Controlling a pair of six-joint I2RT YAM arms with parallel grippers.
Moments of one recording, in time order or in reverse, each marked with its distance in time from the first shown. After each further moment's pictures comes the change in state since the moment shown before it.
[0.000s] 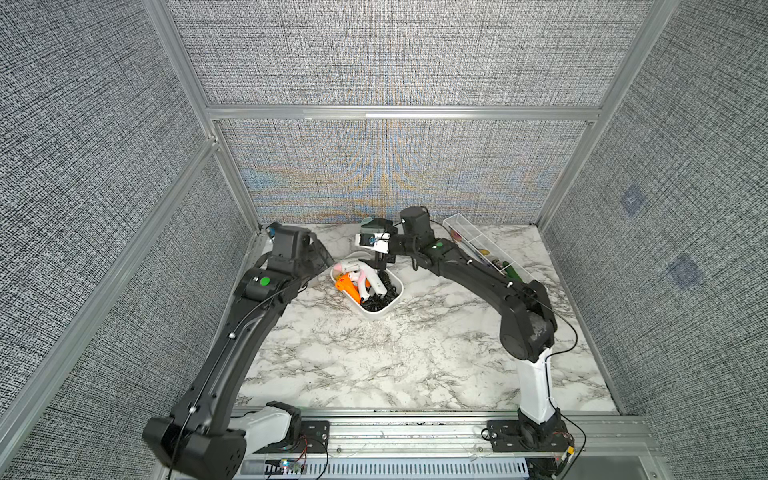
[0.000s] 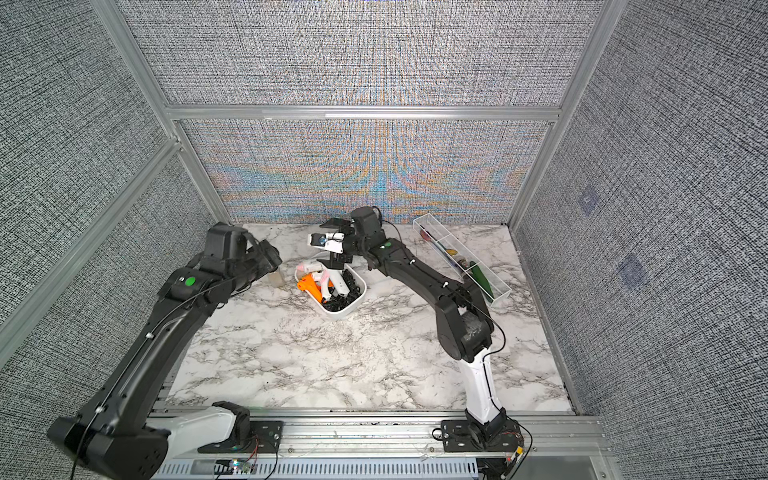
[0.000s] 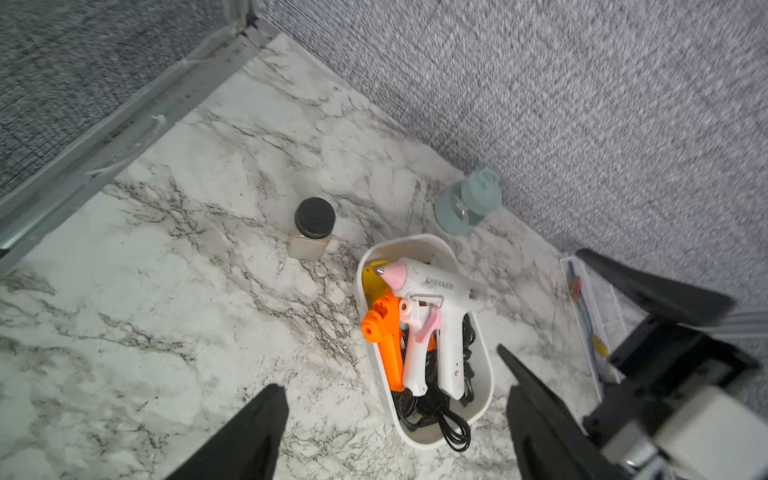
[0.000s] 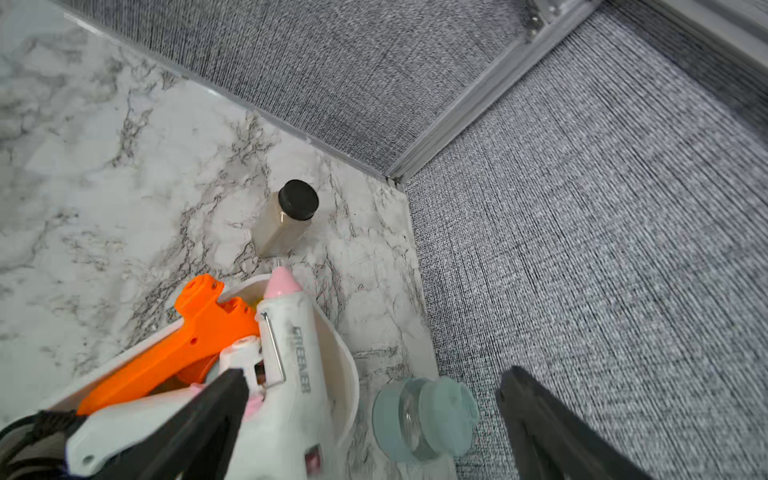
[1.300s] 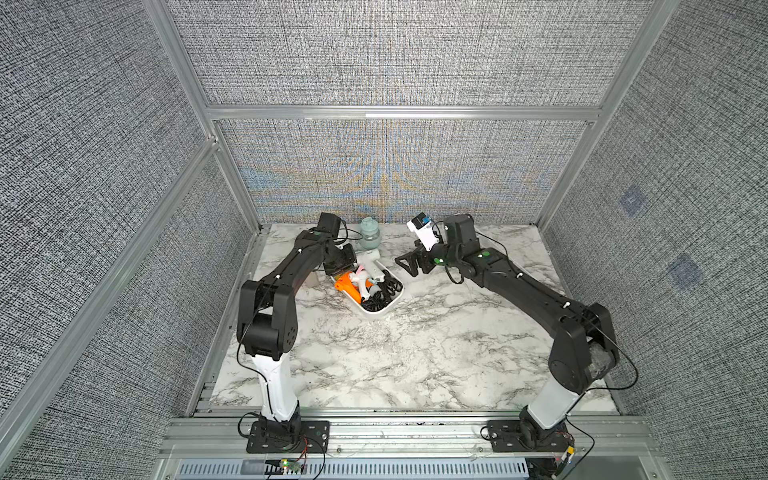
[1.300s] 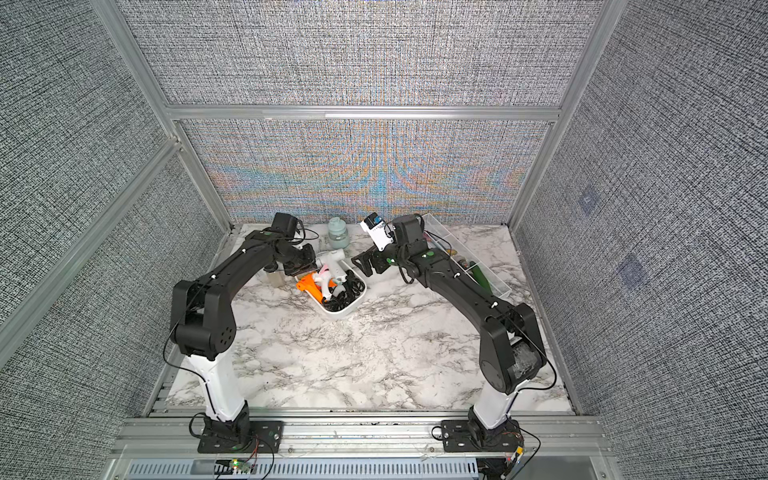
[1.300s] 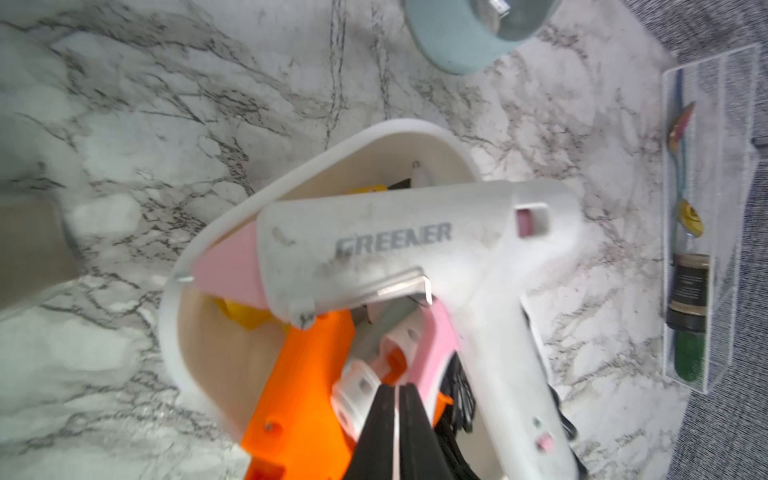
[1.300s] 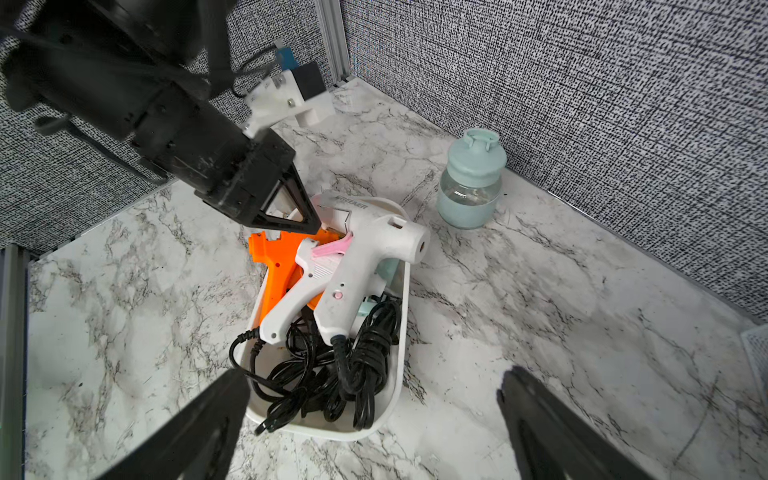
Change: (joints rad) left arm 0.076 0.635 0.222 0.072 0.455 0.178; right arm -0.111 -0.311 -0.339 -0.133 0.106 0.719
